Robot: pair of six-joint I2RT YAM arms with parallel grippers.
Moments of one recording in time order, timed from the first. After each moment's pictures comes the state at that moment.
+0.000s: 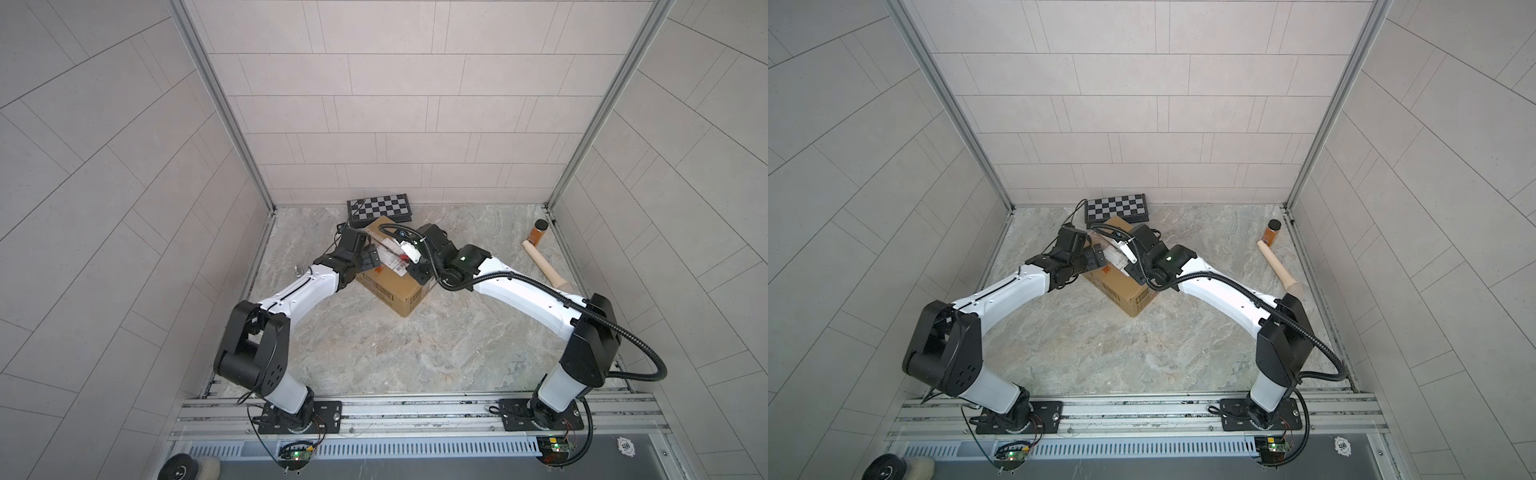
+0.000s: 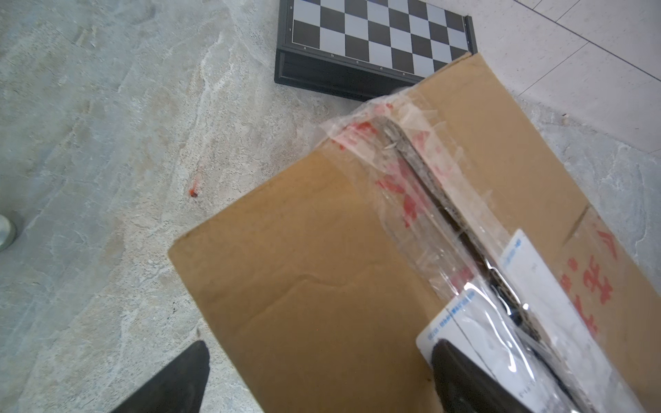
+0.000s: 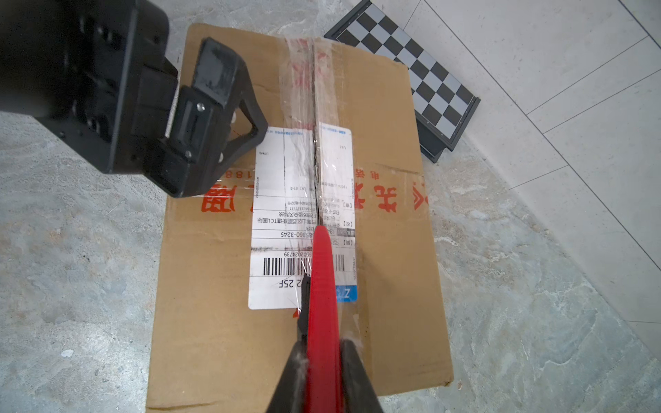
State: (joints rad) left arm -0.37 1.56 1.05 -0.31 -0.20 -0.59; right arm 0.76 1.67 1.48 -0.61 0.21 -0.15
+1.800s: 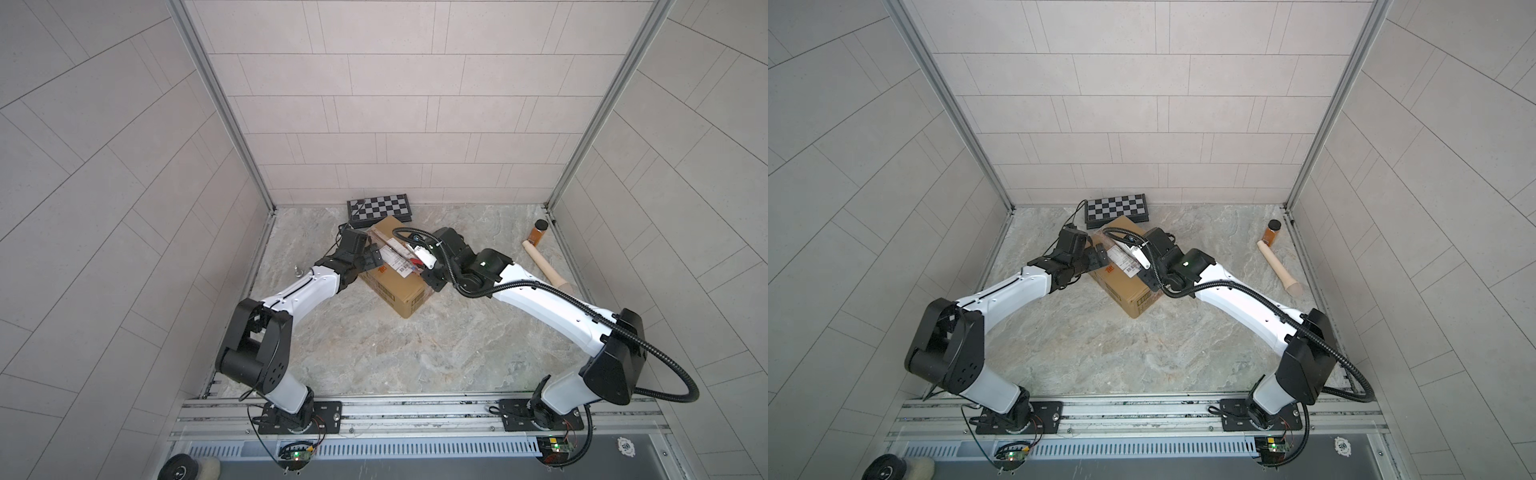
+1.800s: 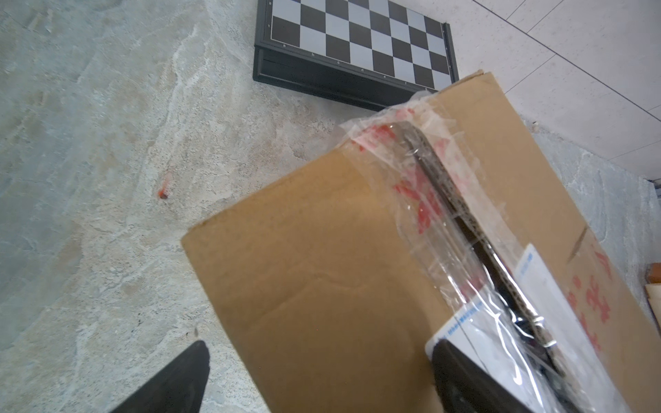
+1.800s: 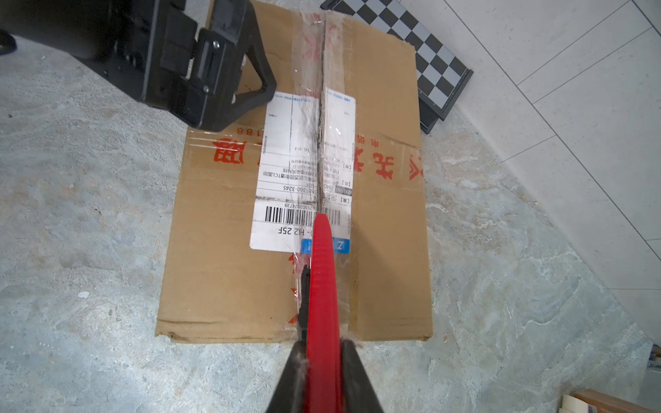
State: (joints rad) left arm -0.36 1.58 1.03 -0.23 -0.15 -0.61; right arm 0.75 1.52 1.40 -0.72 0.20 -0.16
